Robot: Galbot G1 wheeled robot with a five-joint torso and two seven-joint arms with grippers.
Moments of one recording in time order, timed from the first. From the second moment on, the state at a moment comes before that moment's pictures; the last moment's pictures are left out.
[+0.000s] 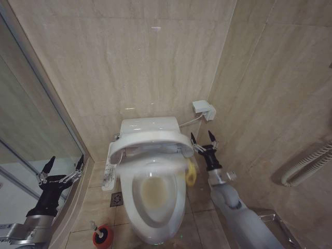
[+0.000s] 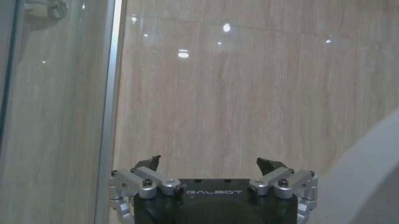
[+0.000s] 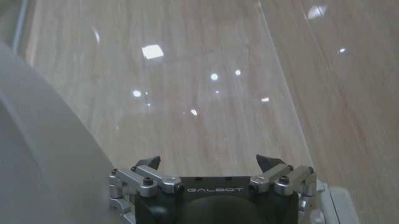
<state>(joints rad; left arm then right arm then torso) 1.72 -1.08 -0.84 -2.23 -0.60 -0.23 -0.07 -1.08 1.14 0.29 1.70 0.53 0.57 -0.02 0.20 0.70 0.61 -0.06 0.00</state>
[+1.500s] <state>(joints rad) 1.60 -1.00 -0.77 -2.12 -0.62 -0.25 -0.08 -1.37 1.03 0.34 2.03 0.46 0.61 -0.05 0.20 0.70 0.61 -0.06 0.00</state>
